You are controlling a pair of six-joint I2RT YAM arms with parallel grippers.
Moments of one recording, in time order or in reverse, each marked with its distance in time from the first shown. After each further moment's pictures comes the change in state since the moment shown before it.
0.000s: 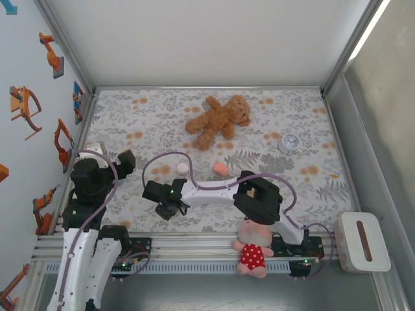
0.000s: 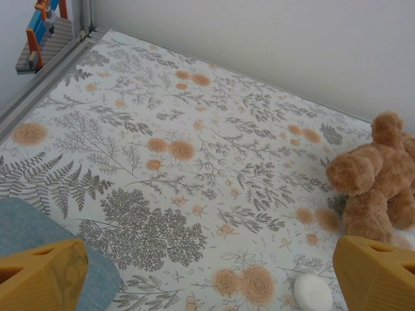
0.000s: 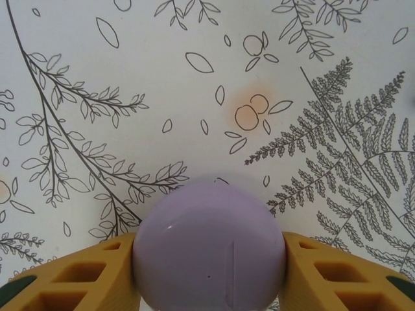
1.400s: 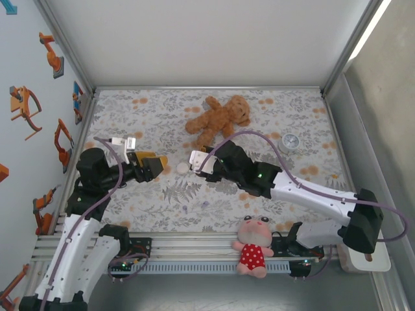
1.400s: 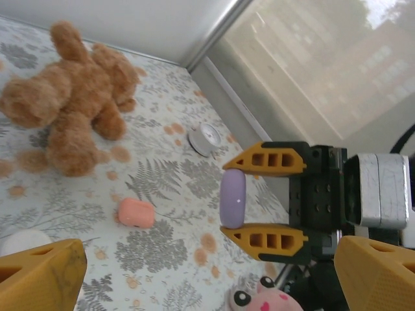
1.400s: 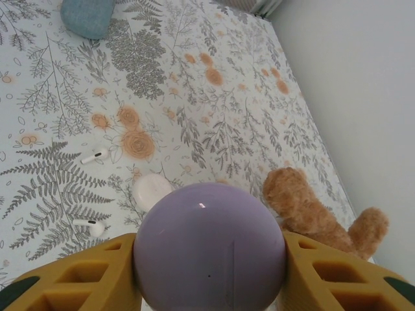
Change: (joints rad) left arm -0.154 0.137 0.030 0.226 0.813 -0.159; right arm -0.283 -0.887 -0.586 0.431 0.008 -0.898
